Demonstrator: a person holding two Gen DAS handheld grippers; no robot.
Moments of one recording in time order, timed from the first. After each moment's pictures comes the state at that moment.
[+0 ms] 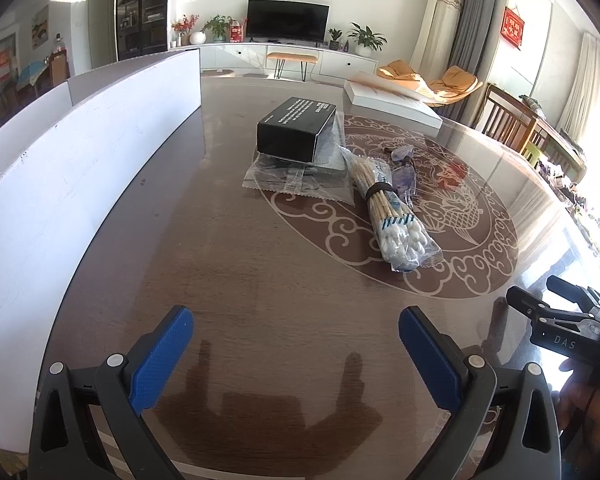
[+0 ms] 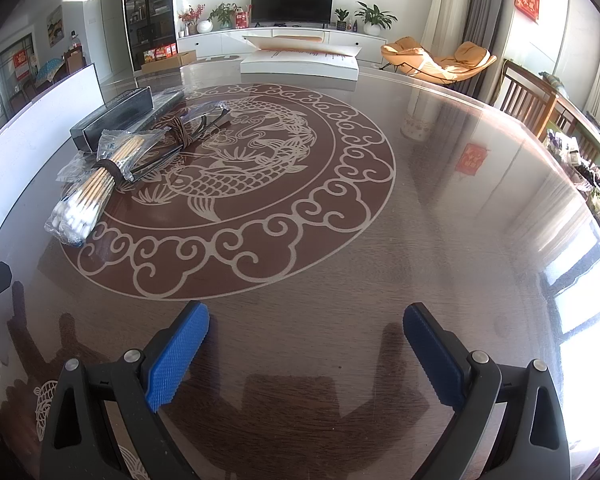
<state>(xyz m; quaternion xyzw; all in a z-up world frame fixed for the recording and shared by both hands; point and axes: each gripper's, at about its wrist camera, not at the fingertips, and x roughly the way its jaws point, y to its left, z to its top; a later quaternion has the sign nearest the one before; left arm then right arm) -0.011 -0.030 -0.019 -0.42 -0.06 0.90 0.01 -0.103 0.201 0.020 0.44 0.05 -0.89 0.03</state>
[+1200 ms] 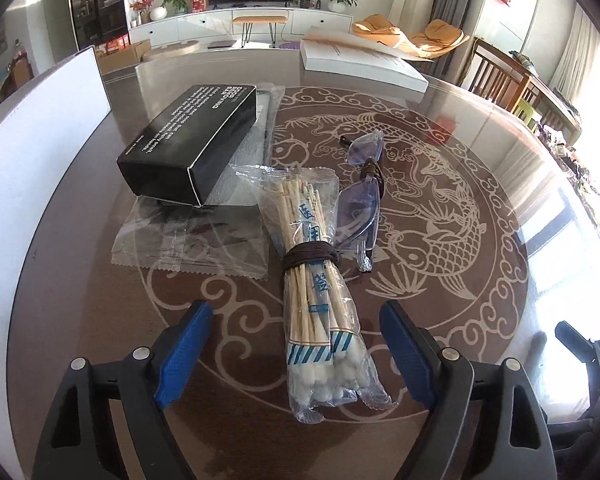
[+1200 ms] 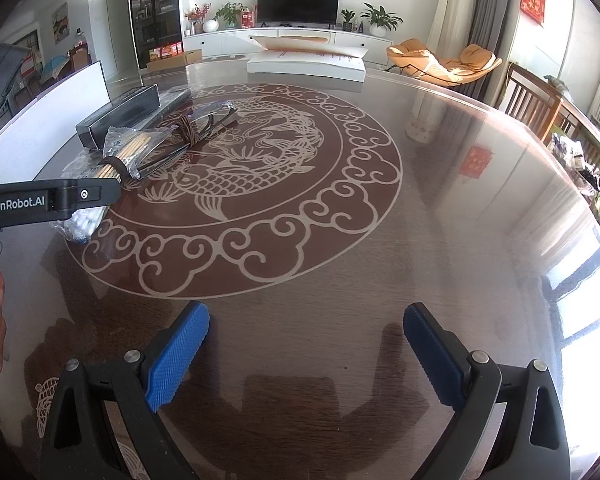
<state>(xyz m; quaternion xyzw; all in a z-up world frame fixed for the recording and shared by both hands) -0.123 0.038 -0.032 -0.49 -0.02 0.87 0.04 -0.103 0.198 0.020 0.44 0.06 -0.89 0.04</state>
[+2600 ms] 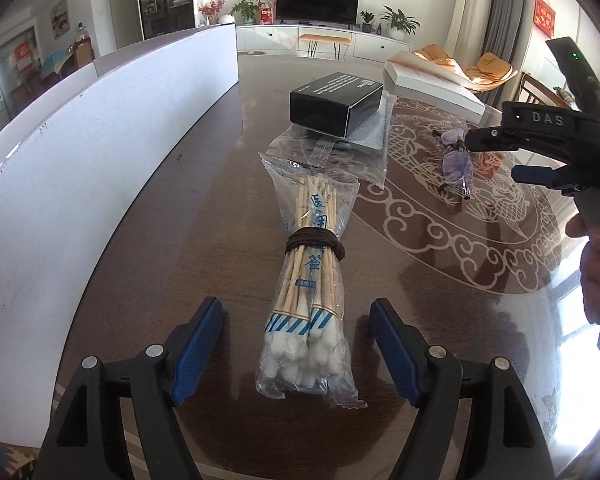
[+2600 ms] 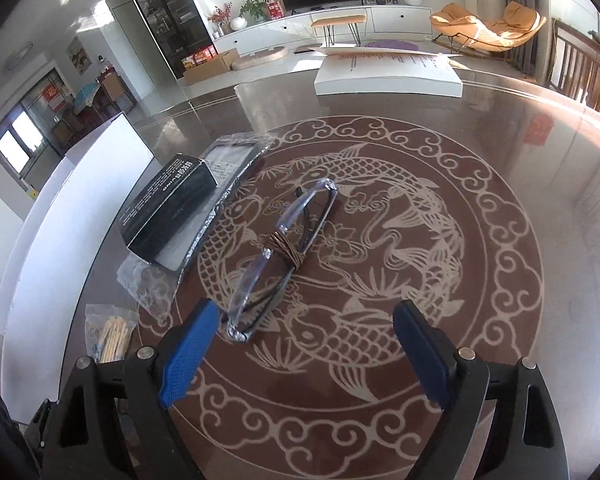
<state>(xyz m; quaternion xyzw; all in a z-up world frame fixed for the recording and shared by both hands) -0.021 -0.048 -0.033 -0.45 -0.06 0.89 -0.05 -0.233 0.126 0.052 0.49 -0.05 -0.86 0.15</state>
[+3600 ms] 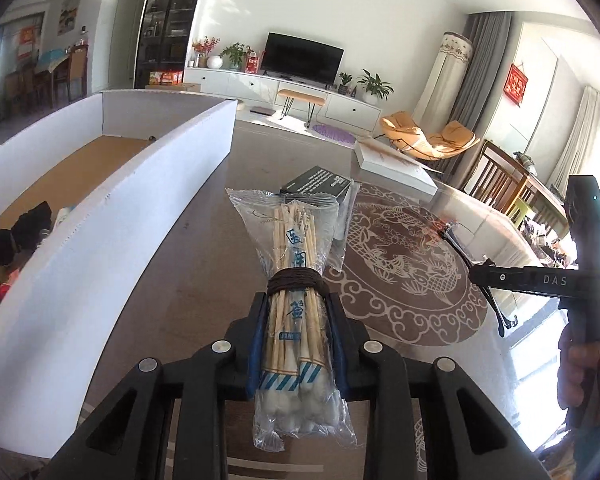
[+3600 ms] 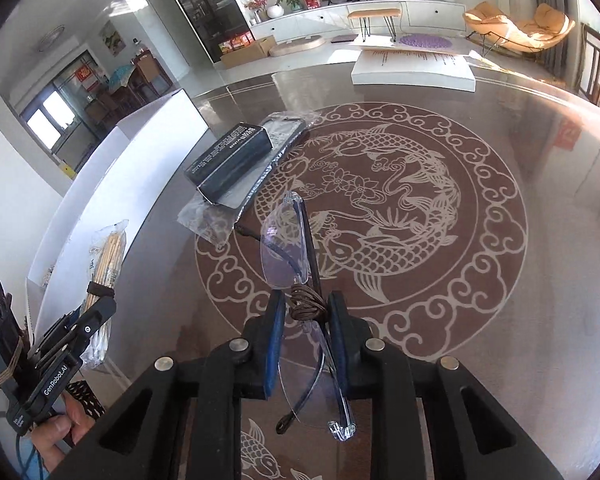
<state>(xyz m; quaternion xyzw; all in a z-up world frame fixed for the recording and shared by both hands) 0.020 -0.091 0.042 -0.34 -0.14 0.93 0.00 -0.147 0.147 0.094 0.49 -0.05 -0.84 0.22</state>
